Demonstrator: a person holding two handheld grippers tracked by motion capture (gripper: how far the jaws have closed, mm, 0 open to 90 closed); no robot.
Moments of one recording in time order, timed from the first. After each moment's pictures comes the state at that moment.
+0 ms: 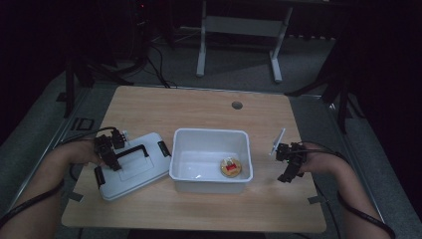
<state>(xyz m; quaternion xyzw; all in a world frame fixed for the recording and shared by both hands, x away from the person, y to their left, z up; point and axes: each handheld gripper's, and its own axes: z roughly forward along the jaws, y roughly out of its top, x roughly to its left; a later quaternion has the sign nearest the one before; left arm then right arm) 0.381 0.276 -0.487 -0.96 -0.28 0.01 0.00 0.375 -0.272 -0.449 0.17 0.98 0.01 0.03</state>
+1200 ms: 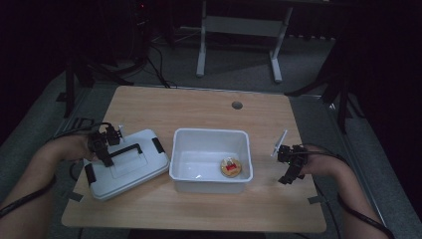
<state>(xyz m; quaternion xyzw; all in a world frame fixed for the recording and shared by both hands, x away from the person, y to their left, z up) 0.375 0.285 -0.452 -0.95 -0.30 0.05 0.02 0.375 -0.279 -0.457 0.19 0.98 0.02 0.02</state>
